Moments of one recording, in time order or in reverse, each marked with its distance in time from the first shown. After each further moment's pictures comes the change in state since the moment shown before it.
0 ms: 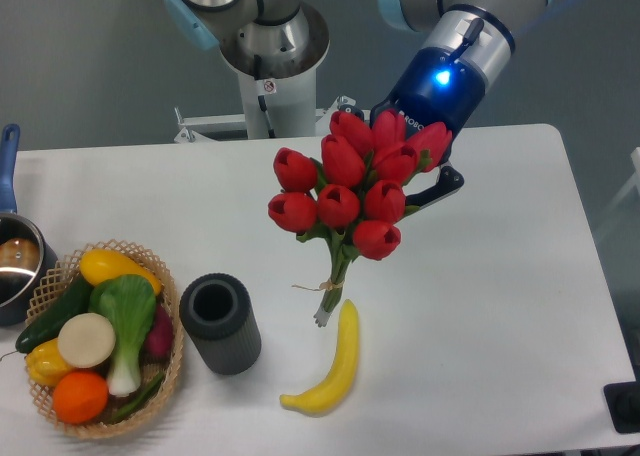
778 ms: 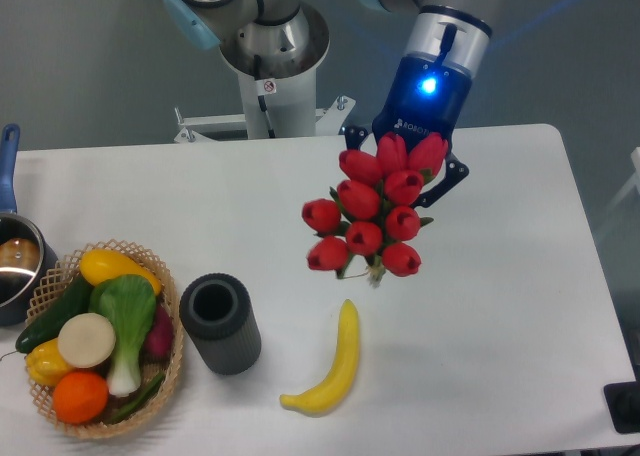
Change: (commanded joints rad) arm 0.006 0.135 -0.192 -0.018 0.544 0.002
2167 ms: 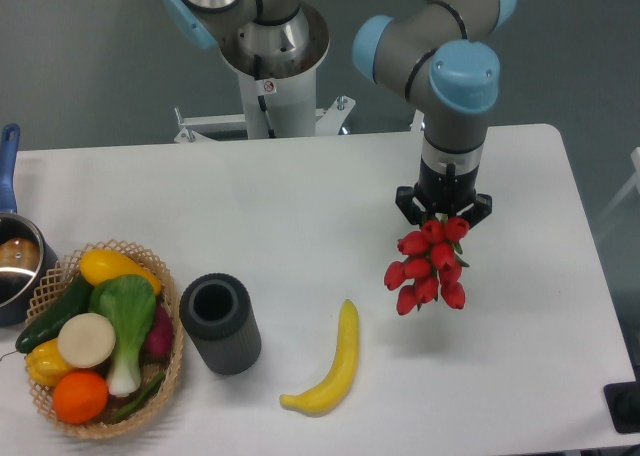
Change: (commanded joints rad) arm -0.020 -0.251 -0.034 -0.107 0.583 0.087
